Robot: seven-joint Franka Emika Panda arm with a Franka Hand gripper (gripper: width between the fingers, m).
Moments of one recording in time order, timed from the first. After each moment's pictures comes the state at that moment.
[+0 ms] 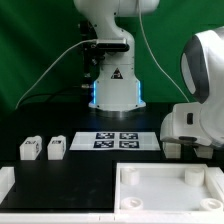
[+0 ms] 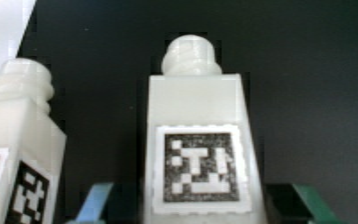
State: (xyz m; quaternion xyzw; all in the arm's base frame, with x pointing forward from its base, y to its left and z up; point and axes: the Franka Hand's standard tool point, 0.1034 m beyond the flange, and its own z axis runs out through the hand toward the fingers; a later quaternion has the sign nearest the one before) arm 0.384 0.180 0.008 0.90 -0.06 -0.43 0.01
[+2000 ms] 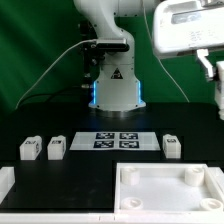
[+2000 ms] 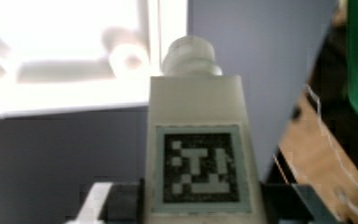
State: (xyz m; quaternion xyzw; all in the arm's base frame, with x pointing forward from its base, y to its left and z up) arm 0.576 0.155 0.202 0.97 -0.01 0.25 -0.07
